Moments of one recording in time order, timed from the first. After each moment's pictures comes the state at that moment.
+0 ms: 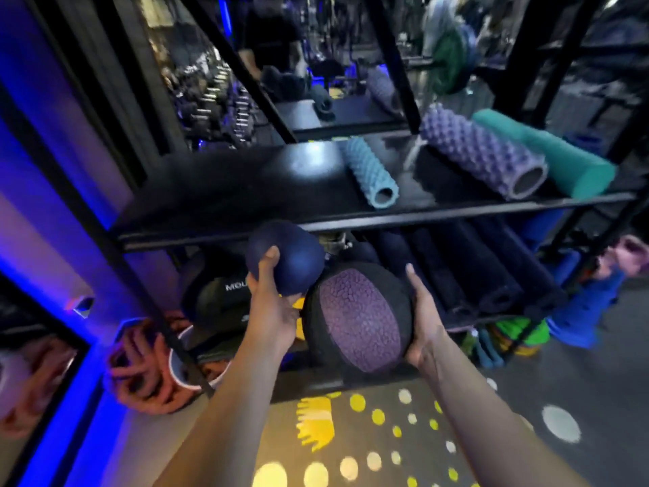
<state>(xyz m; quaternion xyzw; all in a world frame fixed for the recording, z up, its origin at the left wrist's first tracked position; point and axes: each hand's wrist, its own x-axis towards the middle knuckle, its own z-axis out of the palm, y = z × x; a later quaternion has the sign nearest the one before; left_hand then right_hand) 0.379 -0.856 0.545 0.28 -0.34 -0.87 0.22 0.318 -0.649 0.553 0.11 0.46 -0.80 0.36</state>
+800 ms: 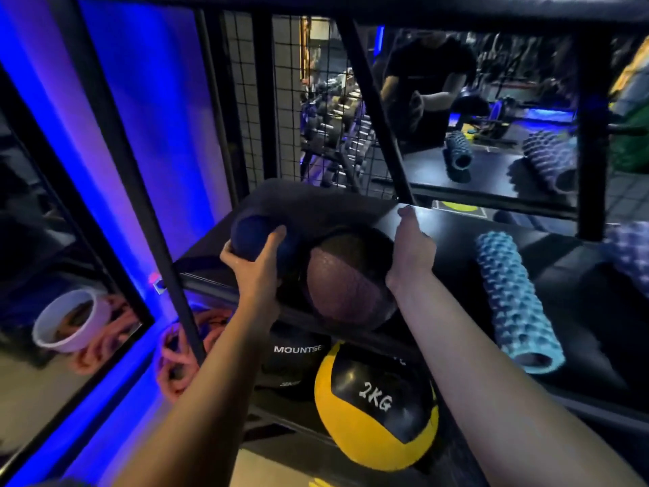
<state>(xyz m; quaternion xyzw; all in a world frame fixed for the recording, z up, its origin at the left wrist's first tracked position) 0.232 -1.104 0.610 0.43 -0.36 -0.67 0.48 0.084 -0.989 0.672 0.01 0.62 -0.75 0.23</state>
